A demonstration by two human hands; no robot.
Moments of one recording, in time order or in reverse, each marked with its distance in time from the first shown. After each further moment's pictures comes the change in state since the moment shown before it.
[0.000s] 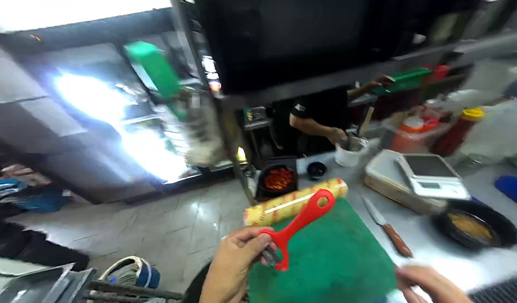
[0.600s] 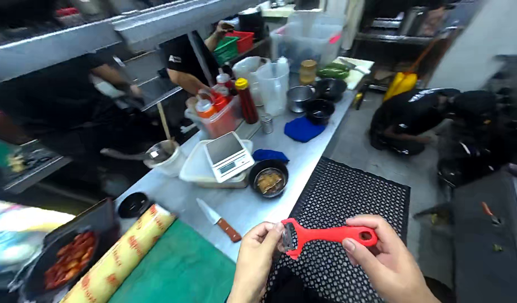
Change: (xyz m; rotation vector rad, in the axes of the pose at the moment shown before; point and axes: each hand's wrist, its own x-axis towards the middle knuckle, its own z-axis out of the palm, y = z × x) left_hand 0.025 -0.199 0.477 -0.001 -0.581 -0.294; right_hand -0.158 0.060 -0.294 -0.006 0.661 0.371
